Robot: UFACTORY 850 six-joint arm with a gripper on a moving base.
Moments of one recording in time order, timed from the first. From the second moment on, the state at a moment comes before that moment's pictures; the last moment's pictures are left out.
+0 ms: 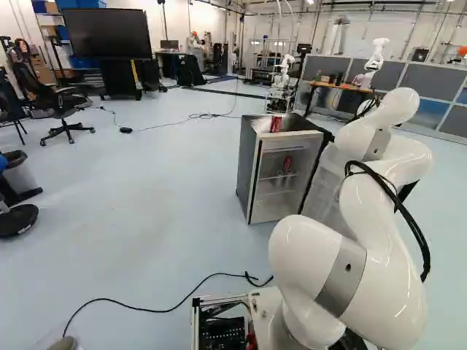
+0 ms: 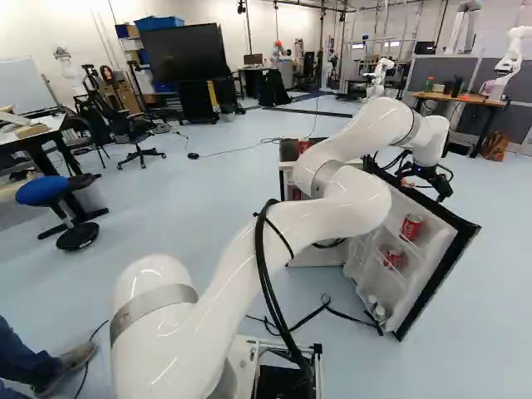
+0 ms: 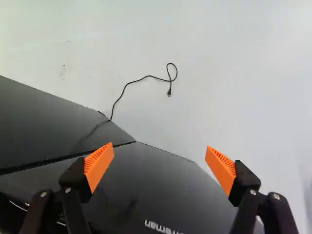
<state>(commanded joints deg) -48.0 -76.4 -146.2 2.5 -40.8 0.0</state>
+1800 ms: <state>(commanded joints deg) -52.3 -57.4 -116.3 -1.2 -16.9 0.0</state>
